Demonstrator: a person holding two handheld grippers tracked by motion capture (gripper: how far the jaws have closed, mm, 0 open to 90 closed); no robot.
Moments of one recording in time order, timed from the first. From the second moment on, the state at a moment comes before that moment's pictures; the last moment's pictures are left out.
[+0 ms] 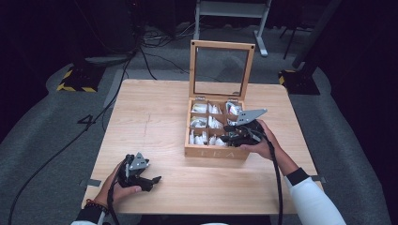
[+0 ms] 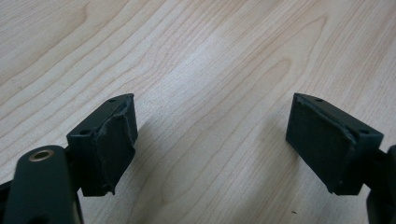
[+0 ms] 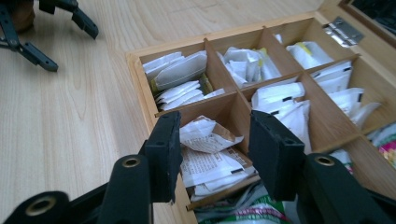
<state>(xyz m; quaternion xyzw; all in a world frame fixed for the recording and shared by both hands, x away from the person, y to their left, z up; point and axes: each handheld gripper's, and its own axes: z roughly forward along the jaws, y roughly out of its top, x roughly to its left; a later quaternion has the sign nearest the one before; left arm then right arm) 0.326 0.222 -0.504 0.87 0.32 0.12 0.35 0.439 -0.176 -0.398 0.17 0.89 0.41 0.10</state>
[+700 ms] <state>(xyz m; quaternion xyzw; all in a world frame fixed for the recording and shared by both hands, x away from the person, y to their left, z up) 0.326 0.222 -0.504 0.87 0.32 0.12 0.35 0.468 -0.136 -0.429 0.16 0.93 0.33 0.08</state>
